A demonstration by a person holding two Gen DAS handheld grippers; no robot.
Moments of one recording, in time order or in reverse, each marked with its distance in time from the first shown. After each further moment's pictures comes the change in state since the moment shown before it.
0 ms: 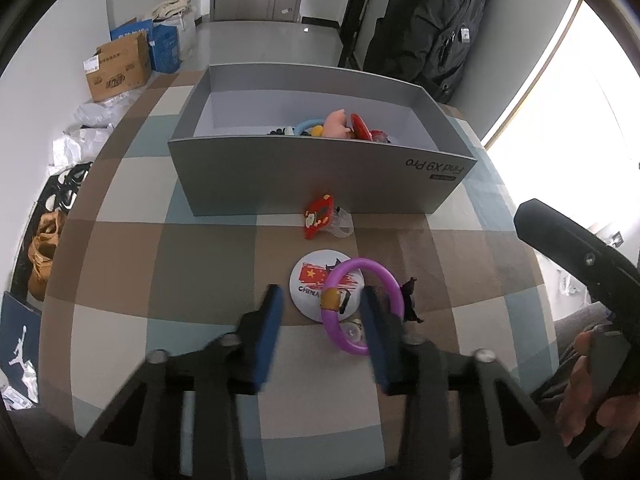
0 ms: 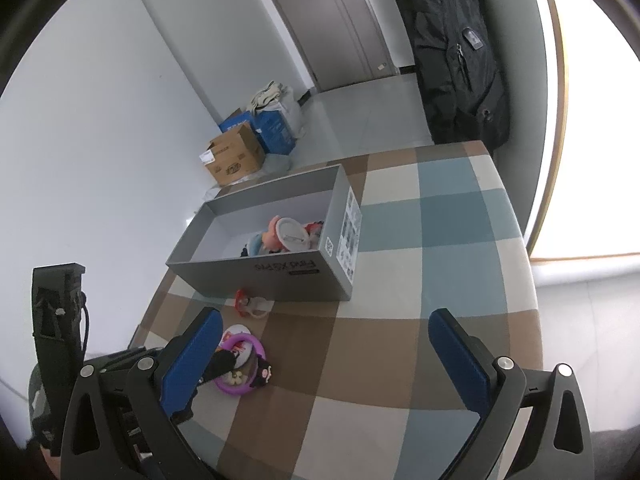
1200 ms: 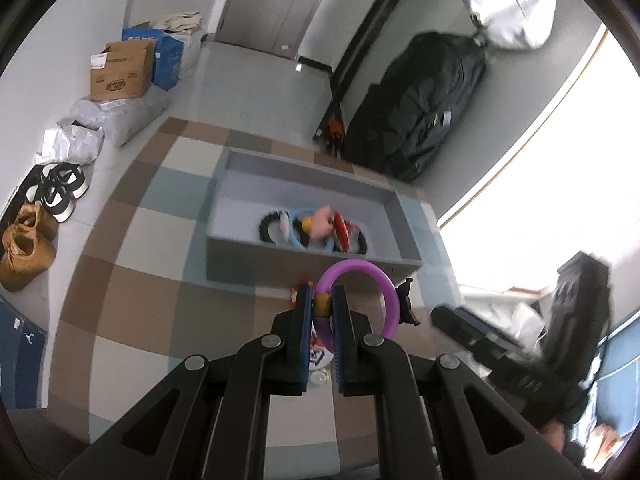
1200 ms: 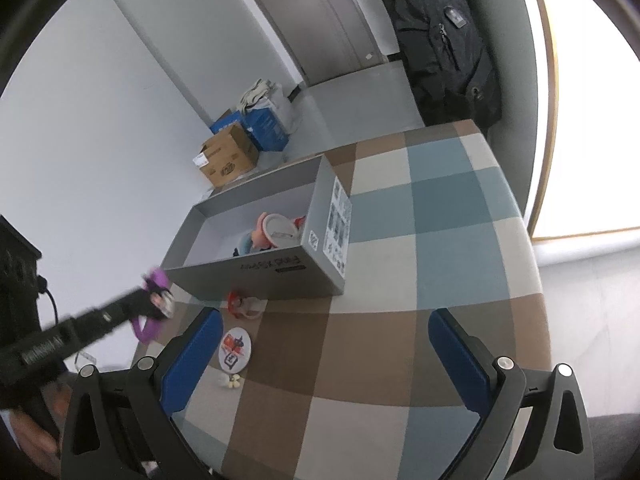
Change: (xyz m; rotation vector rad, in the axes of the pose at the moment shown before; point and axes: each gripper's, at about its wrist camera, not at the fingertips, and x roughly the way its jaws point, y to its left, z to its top) left arm -0.054 0.031 0.031 -0.150 -0.163 -0.184; right arm 0.007 -0.009 -0.002 0.074 0.032 0.013
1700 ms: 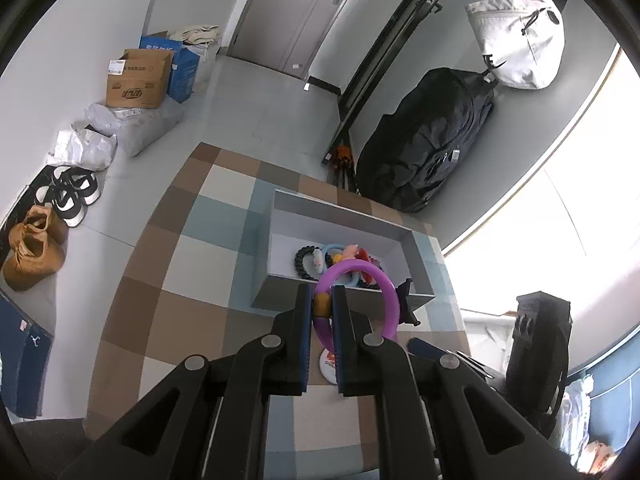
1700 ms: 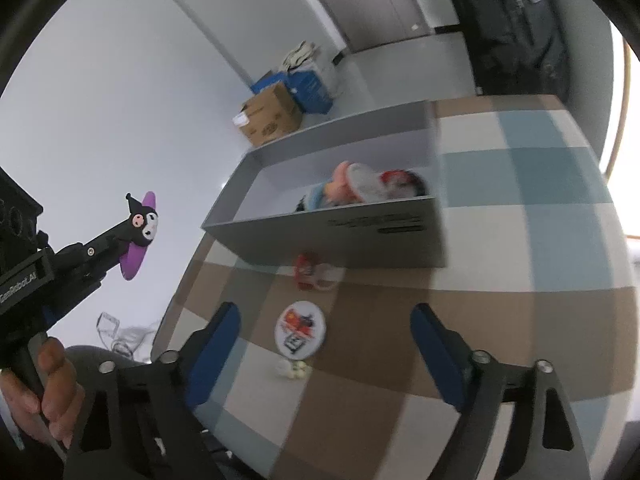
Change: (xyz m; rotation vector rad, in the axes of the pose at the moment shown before) left arm -0.018 0.029 0.014 -0.033 -0.056 -0.007; right arm 0.041 0.049 -0.009 -0.074 0.130 0.130
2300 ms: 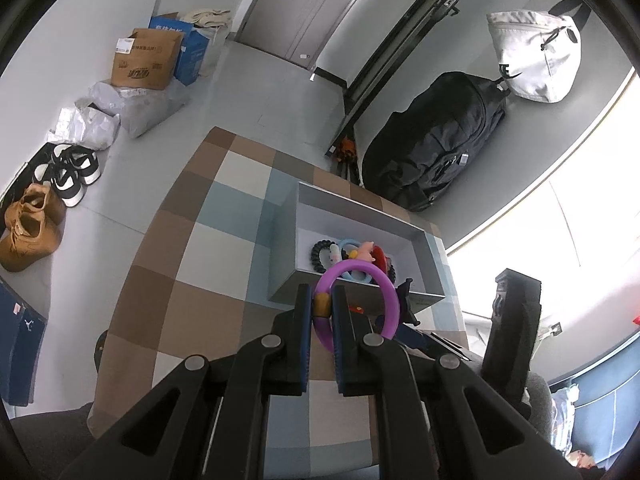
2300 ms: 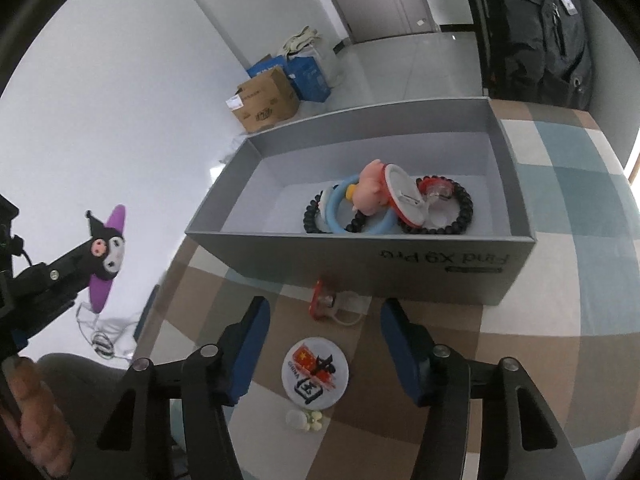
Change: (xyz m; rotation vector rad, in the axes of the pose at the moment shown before) left arm 0.000 0.025 0.004 -0.061 0.037 -0.029; right arm 0.039 0.017 0.017 -0.053 0.033 -0.077
